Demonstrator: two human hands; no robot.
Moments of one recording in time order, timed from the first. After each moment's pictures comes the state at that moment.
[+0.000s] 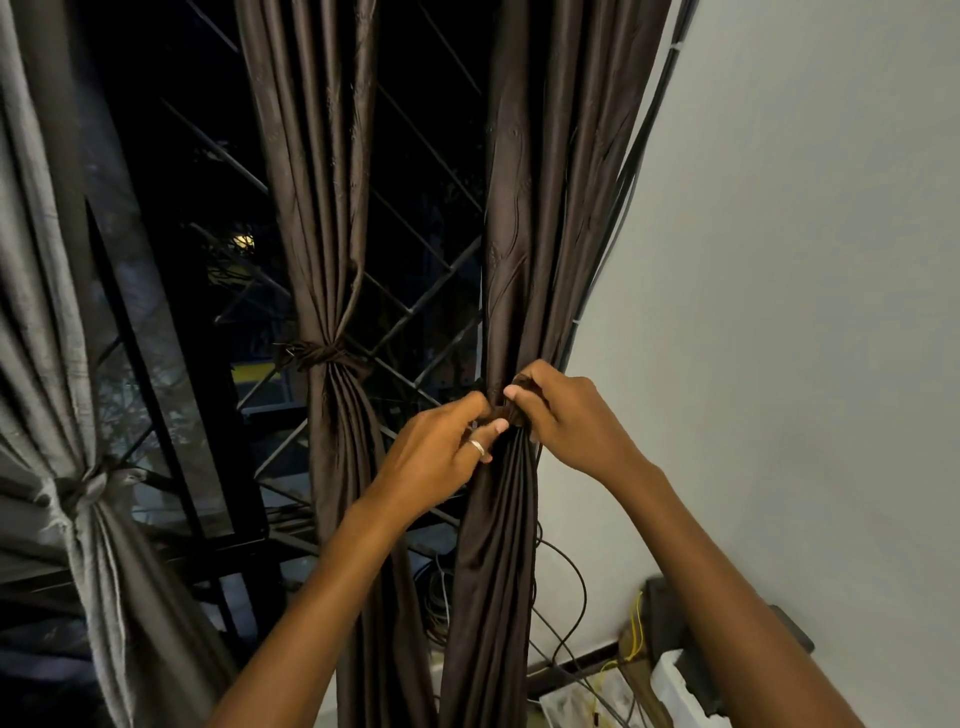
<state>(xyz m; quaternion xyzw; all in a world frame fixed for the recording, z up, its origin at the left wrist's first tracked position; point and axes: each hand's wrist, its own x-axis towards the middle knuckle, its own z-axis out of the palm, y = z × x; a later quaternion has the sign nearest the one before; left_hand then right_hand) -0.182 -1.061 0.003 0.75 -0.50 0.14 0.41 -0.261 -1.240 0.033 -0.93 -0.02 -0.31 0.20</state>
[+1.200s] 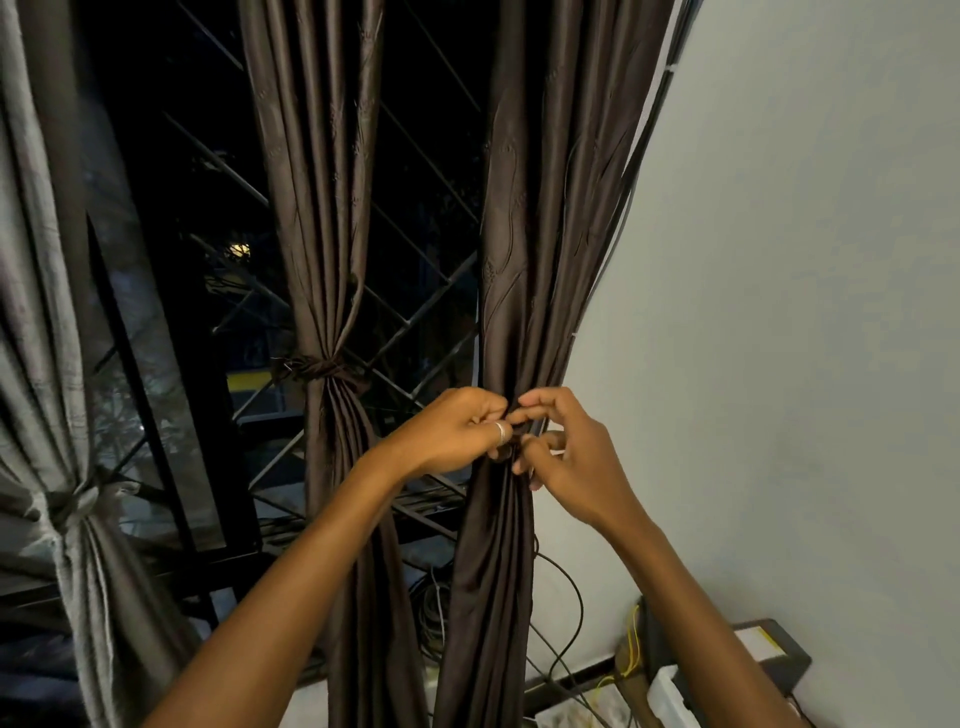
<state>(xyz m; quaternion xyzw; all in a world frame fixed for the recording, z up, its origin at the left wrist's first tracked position) -0.165 -1.081 0.045 0.75 -0.51 -0.08 0.41 -0.291 -1.218 0.018 -0.83 0.00 -0.30 0.47</state>
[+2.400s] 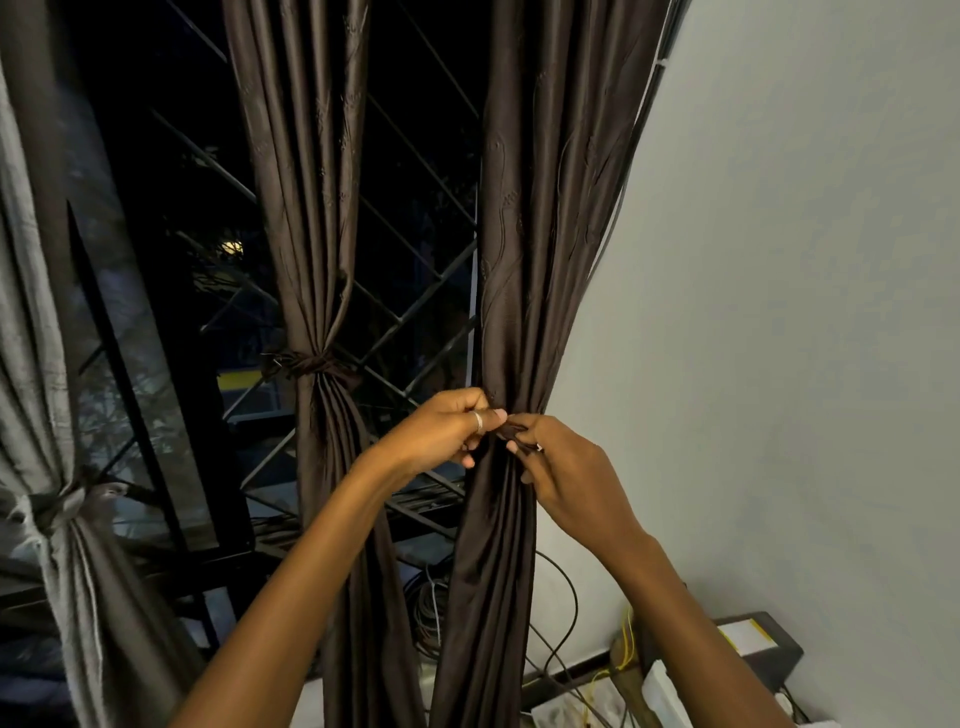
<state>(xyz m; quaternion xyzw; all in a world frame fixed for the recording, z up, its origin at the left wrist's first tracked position) -0.164 -1.086 0.037 0.72 -0.37 -0.21 0.55 -0.283 -1.240 -0.019 -0.90 -0.05 -0.40 0.20</state>
